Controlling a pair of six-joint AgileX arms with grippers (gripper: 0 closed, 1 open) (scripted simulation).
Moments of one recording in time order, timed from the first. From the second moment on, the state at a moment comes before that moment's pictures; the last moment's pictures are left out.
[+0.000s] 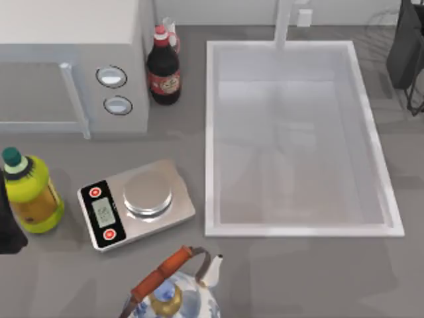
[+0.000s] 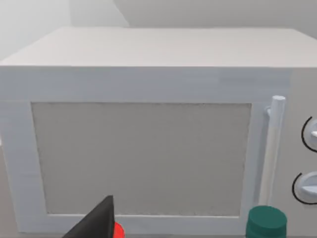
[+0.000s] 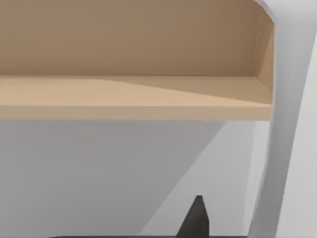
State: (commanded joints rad) left arm 0.00 0.00 0.00 0.00 0.00 0.00; right arm -0.45 1.51 1.07 0.46 -0.42 0.01
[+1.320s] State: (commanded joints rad) left arm 0.00 0.00 0.00 0.00 0.00 0.00; right arm -0.31 1.80 0.98 0.82 -0.28 0.02
